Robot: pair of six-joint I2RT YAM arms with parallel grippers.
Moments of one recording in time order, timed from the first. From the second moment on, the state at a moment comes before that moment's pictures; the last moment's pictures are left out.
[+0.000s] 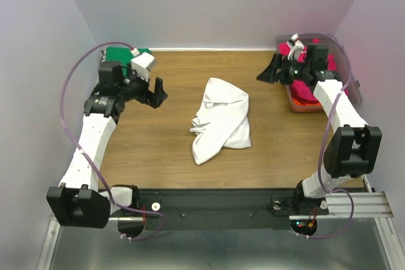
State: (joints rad) left arm -0.04 1.18 1.21 -0.53 0.55 0.19; right arm -0.01 1.61 1.45 -0.37 -0.74 0.23
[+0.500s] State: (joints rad) left arm -0.38 1.63 1.14 -0.49 0.39 0.31; right arm -0.01 1.59 1.00 -0.49 -0.77 0.06
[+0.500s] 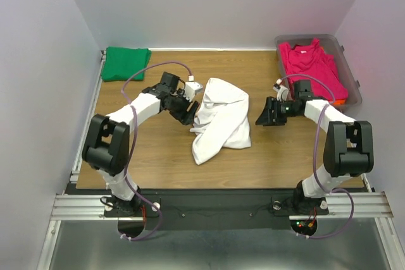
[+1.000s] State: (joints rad) left arm -0.43 1.86 1.24 -0.41 0.51 0.20; right arm 0.10 1.78 0.96 -0.50 -0.81 0.00
